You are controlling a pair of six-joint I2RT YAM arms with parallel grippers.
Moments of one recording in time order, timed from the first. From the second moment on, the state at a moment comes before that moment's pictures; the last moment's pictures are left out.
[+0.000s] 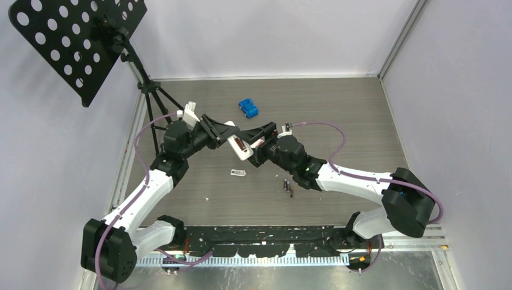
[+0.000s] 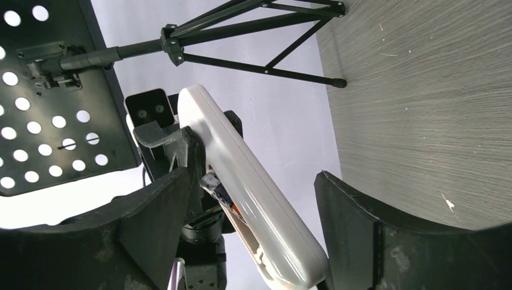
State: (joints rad) left arm -0.33 1.04 0.67 0.21 0.42 -1.14; right arm 0.93 1.40 0.79 0.42 0.15 1.68
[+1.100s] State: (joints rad) left arm -0.33 1.08 0.75 0.22 0.71 -1.02; right arm 0.74 1.40 0.57 1.00 -0.27 1.40
